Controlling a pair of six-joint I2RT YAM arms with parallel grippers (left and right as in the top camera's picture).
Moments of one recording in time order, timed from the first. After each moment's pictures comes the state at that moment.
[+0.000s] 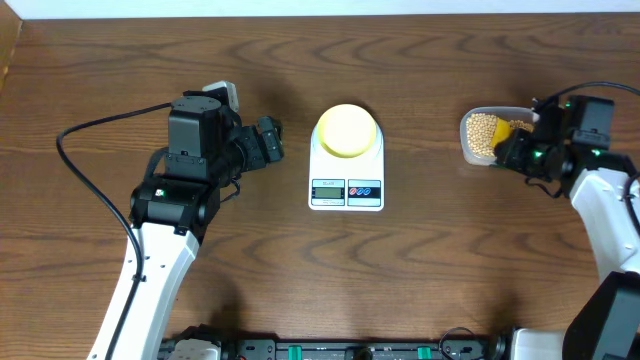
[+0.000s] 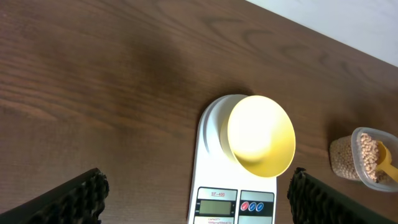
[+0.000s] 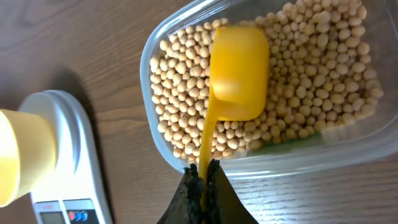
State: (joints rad) left arm -0.17 1.21 1.05 -0.57 0.15 -0.43; right arm -0.22 1.53 1.01 -0.53 -0.42 0.22
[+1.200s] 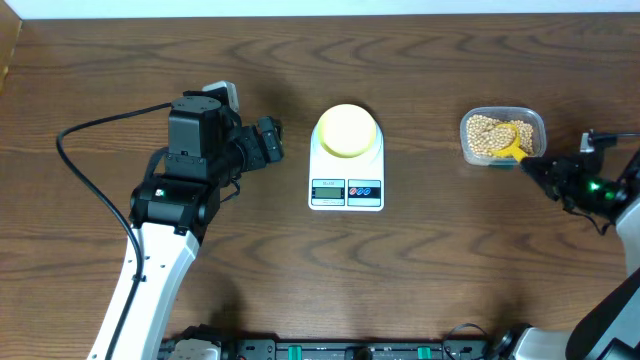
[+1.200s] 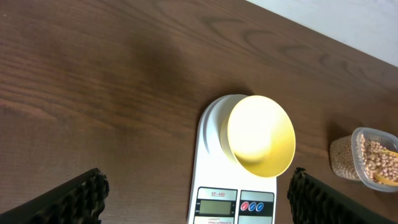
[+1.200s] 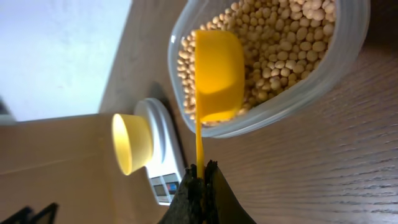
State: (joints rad) left arm -0.17 1.21 1.05 -0.57 0.15 -0.43; right arm -0.58 1.53 0.88 -0.51 -0.95 0.26
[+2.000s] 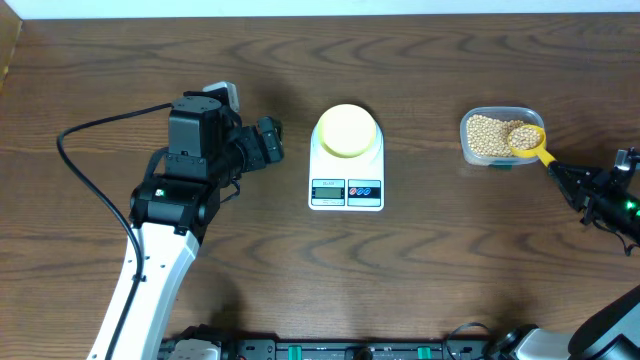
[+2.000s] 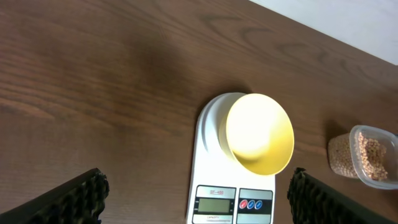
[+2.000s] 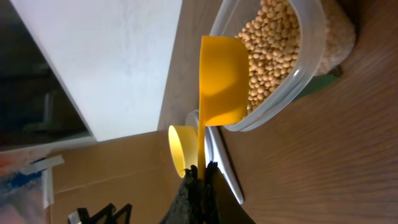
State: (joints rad) left arm -0.17 1.21 1.05 -0.58 0.15 -0.43; right arm -0.77 1.53 0.87 -0.57 -1.18 0.31
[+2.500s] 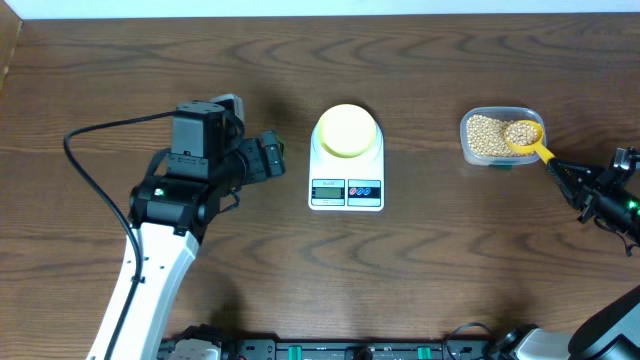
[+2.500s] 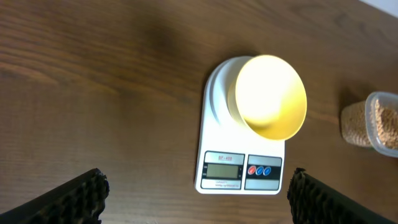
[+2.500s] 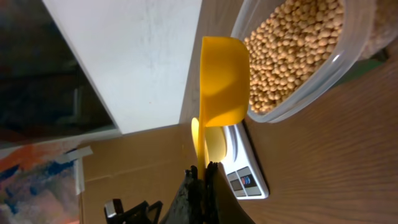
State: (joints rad) left arm -0.18 1.21 1.07 -0.72 0.18 -0.40; right arm -0.77 1.53 0.87 -0.57 -1.27 0.36
